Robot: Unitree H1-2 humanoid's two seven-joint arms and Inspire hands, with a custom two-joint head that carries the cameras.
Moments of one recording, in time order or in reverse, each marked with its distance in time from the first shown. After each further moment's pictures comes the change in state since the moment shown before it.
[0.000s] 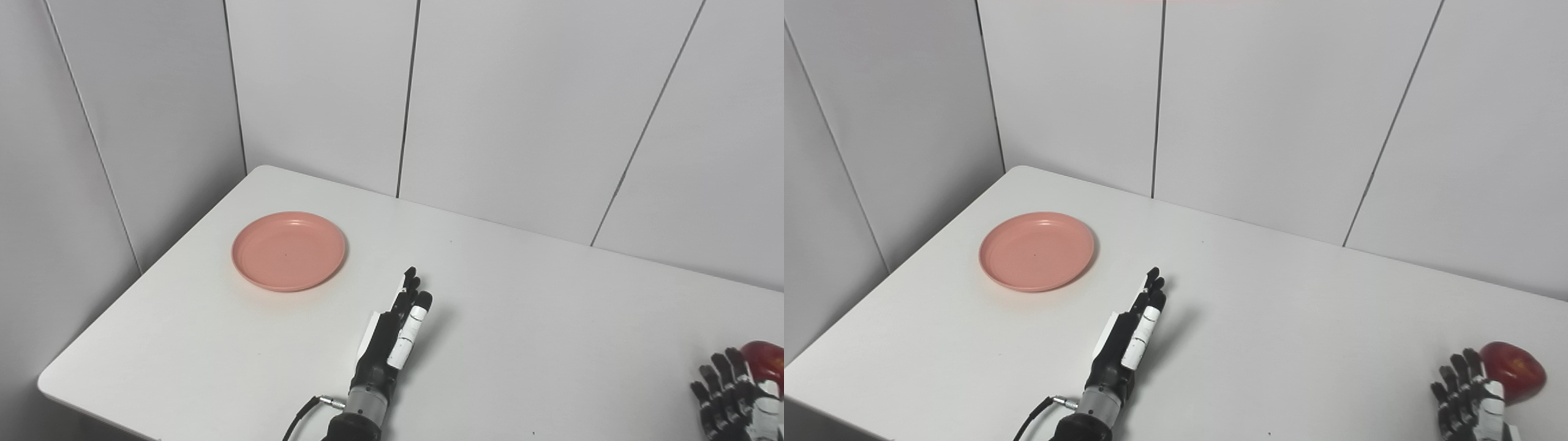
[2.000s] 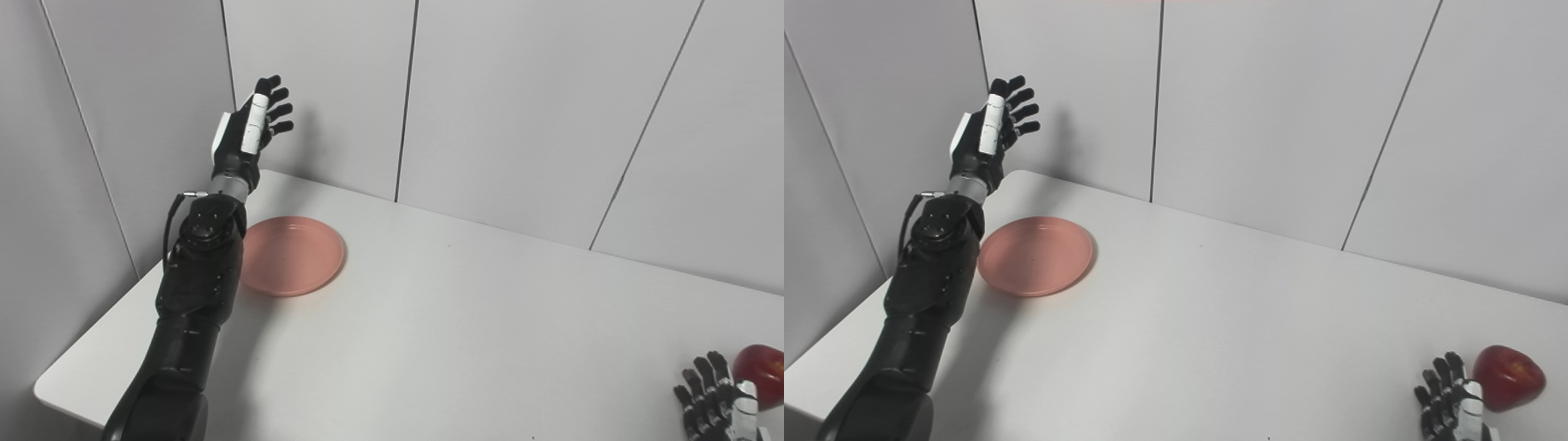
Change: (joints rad) left arm -0.582 0.538 0.425 0.336 -0.256 0.062 -0.080; right arm 0.004 0.028 0.035 -0.023 -0.022 0.020 -0.028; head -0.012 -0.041
